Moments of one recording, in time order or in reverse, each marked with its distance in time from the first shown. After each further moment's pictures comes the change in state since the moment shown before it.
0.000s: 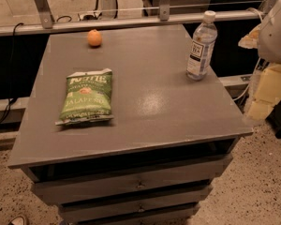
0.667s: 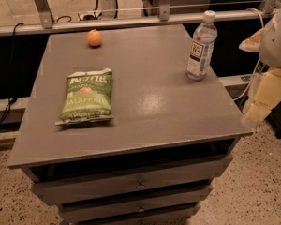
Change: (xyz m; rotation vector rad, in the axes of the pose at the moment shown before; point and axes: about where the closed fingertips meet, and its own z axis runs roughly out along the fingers) arm 0.005 -0.004 0.011 0.005 -0.048 0.018
